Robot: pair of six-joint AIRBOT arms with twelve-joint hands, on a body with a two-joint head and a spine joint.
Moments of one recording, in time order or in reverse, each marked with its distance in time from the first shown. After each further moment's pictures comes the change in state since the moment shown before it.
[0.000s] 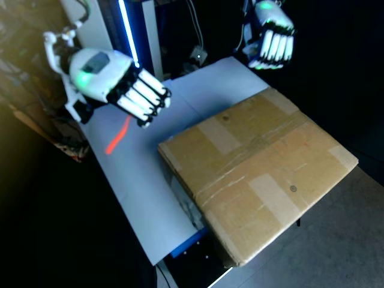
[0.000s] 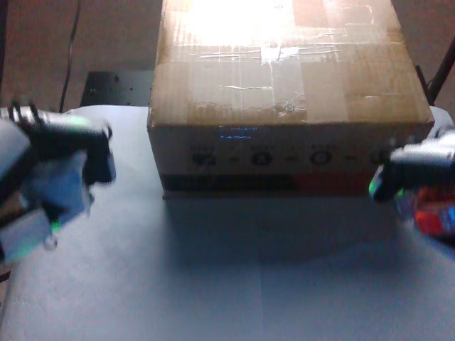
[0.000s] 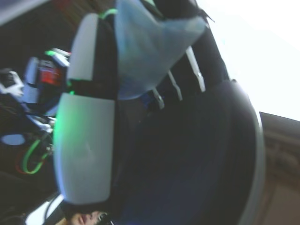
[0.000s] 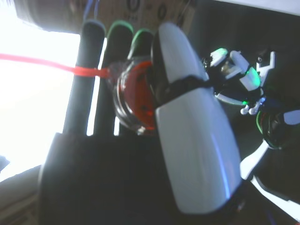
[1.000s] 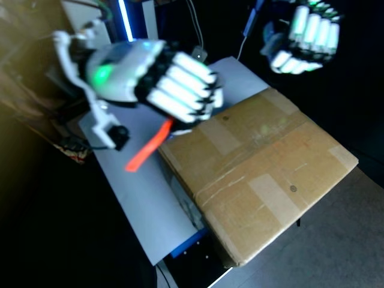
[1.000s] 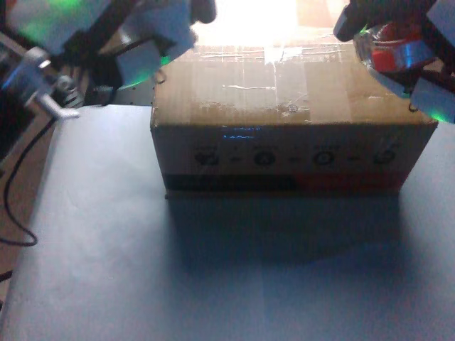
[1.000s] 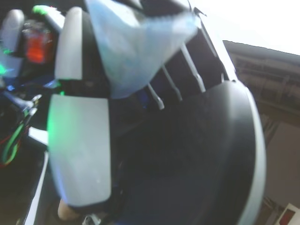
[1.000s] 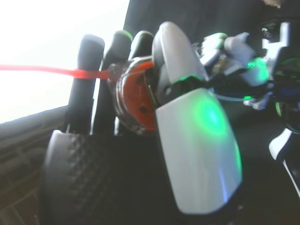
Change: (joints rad) left arm -0.575 -0.314 0.374 0.145 -0.352 -0.003; right arm 0.430 -0.192 0.354 -0.067 0.205 0.001
